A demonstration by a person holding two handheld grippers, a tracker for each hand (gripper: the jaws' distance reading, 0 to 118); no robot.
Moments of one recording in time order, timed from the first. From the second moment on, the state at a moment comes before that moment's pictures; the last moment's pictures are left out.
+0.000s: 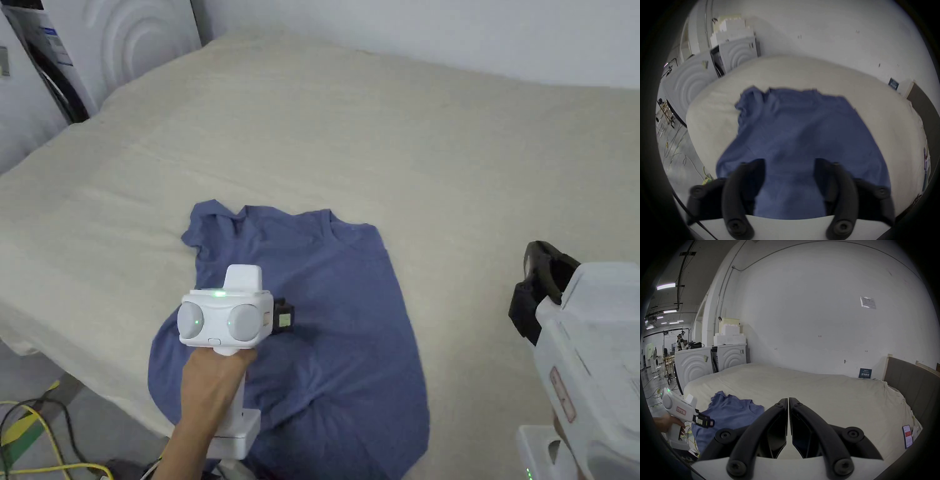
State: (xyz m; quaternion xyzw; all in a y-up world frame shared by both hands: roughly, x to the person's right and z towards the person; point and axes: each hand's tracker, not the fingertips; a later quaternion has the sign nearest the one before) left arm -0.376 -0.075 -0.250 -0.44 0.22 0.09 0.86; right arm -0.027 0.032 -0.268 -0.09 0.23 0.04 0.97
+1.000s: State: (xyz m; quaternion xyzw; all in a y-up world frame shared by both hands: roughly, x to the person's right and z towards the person) left arm -0.384 -0.053 -0.230 -0.36 0.09 0.33 0.87; right arm 0.015 0.038 -0.261 -0.11 0.20 0.02 0.97
